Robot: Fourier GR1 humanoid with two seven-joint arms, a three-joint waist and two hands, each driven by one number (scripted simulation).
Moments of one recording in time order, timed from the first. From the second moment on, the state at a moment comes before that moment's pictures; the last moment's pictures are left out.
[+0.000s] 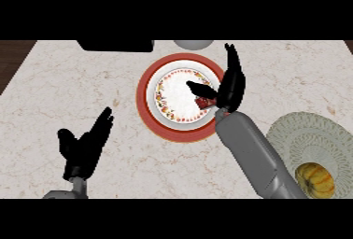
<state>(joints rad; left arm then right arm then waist) -0.01 0.12 -0.11 -1.48 0.12 0.06 0.20 -0.75 0.00 0.23 -0.84 0.41 -0.96 0.21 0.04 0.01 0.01</state>
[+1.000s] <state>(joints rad) 0.03 0.12 -0.07 -1.49 0.12 0.05 0.20 -0.15 -0.12 0.27 -1.41 0.13 -0.54 -0.07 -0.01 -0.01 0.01</state>
